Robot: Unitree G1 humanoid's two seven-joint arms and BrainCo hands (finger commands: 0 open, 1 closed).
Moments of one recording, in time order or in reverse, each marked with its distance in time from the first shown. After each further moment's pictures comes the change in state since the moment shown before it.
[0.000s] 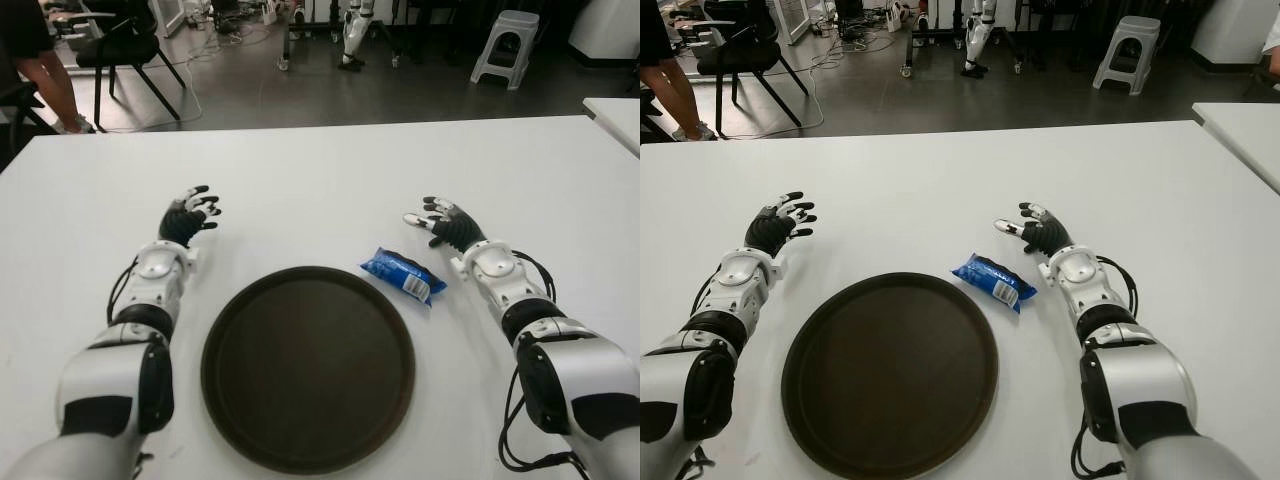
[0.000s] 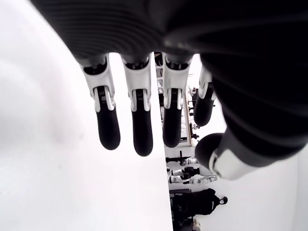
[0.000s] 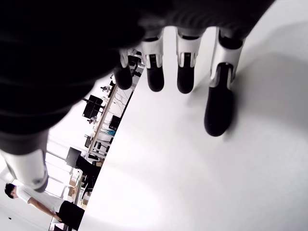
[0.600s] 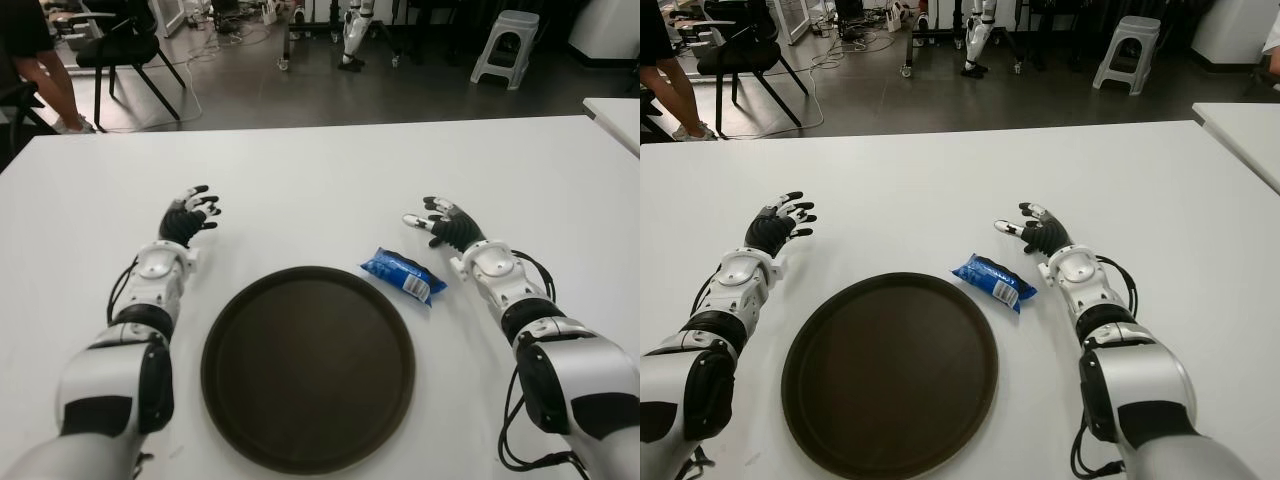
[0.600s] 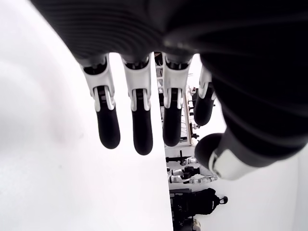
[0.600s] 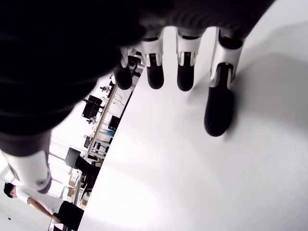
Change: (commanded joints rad) left arm -0.001 -0.001 0.003 0.000 -0.004 0.006 0.005; right arm -0.002 0.002 -0.006 0.001 0.009 0.016 0.003
